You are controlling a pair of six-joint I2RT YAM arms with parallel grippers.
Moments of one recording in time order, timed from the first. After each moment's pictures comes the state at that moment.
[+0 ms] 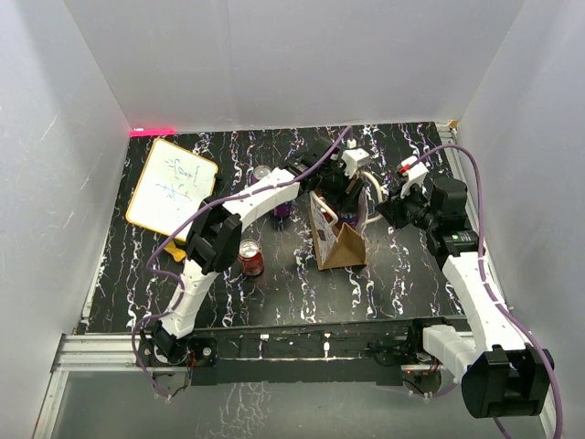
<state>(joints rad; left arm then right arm) -0.76 2.29 2.02 -0.50 0.46 0.03 0.02 0.96 0.77 -0.24 -0.55 -0.17</state>
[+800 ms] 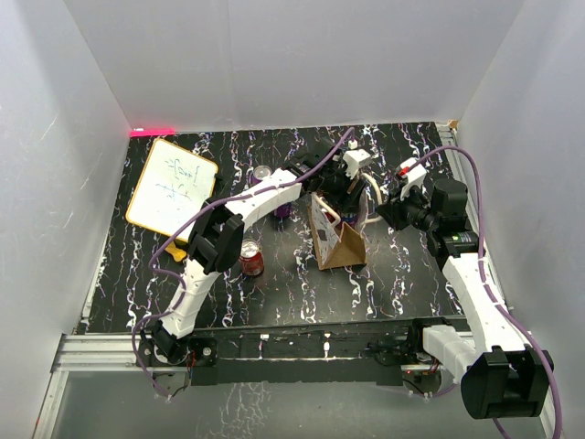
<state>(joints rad) -0.76 2.32 2.06 -0.51 0.39 0.02 0.02 0.95 0.76 -0.24 -0.57 -0.21</state>
